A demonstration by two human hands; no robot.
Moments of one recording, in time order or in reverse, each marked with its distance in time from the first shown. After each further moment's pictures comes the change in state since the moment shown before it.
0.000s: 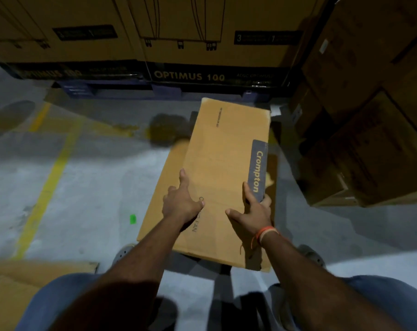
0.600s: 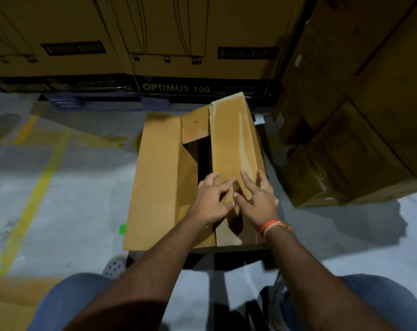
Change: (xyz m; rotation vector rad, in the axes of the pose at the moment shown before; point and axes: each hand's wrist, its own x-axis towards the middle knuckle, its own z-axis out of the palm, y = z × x) left_hand -0.039 0.086 0.006 -0.184 -0.152 0.570; right_hand -0.016 -0.024 -0.066 -0.184 0.198 -0.176
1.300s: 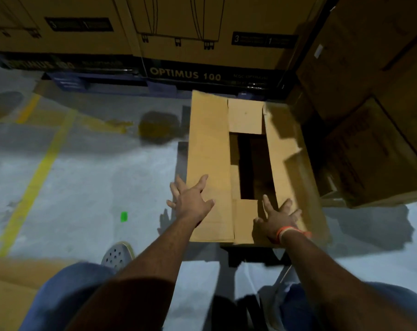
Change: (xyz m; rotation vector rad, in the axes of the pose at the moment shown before) left_hand -0.003 -0.057 0.010 0.120 0.122 -0.500; right_hand 0.000 0.050 0.016 -0.396 -0.450 0.407
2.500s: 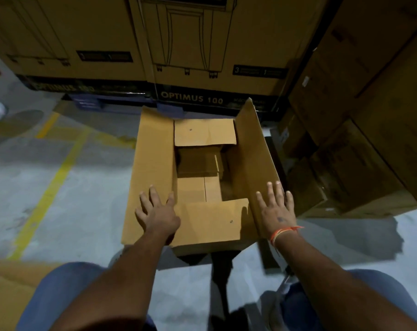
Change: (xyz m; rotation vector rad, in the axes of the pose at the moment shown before) left_hand -0.032 -0.080 -0.056 0.403 0.015 -0.100; right_hand -0.061 -0.018 -0.023 -0.596 0.444 -0.294
